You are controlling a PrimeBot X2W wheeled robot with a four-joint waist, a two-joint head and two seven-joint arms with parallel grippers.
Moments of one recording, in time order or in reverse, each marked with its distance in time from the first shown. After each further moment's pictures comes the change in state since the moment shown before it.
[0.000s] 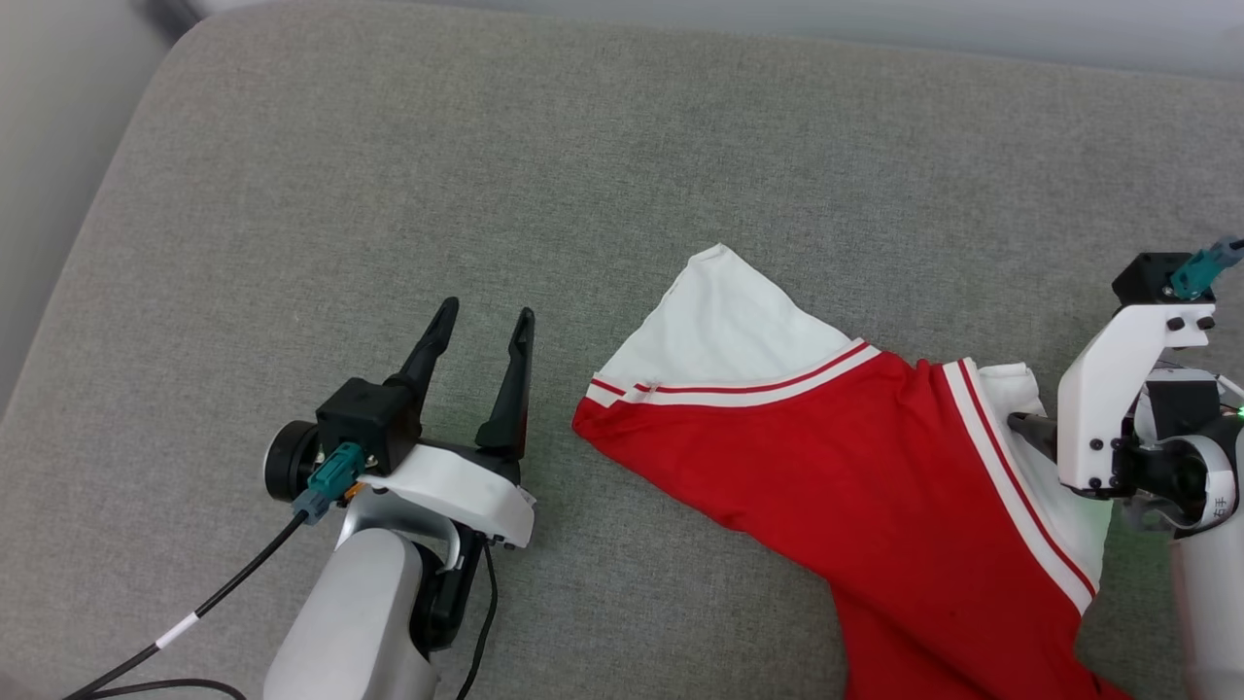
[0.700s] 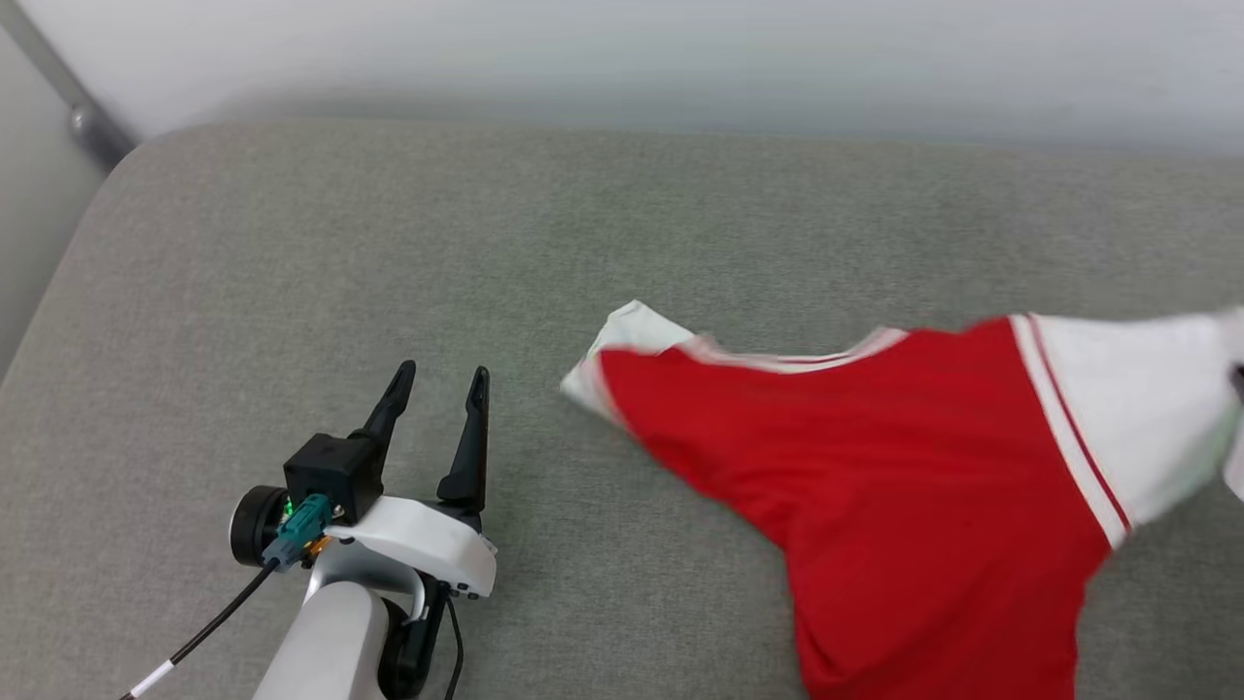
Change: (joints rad) left arm 0.087 0.020 0.054 0.024 0.006 0.005 -0.003; right arm 0.077 -0.066 -0.193 -0.171 -0.041 0.000 -0.269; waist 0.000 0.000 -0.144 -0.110
